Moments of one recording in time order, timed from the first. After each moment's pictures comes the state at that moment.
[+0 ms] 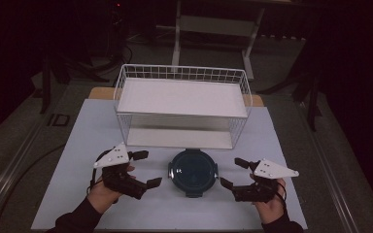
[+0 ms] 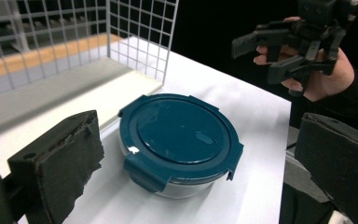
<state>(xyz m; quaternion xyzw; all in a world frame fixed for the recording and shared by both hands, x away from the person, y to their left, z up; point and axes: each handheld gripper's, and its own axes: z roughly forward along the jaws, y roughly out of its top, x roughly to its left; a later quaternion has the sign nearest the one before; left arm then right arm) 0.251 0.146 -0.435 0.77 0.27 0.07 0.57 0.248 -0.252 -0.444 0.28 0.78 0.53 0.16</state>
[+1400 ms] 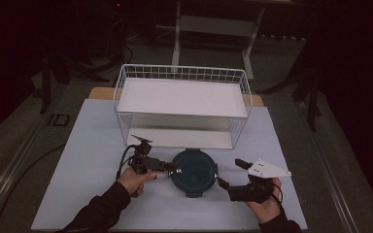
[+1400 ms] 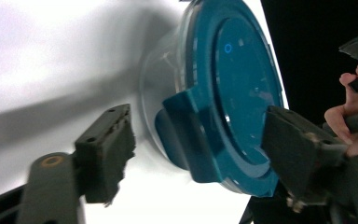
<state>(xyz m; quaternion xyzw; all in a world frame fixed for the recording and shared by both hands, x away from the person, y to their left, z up) 0.331 0.115 -0.505 0.70 0.53 -0.22 0.41 0.249 -0.242 -0.453 0.32 0.79 0.50 0.17</state>
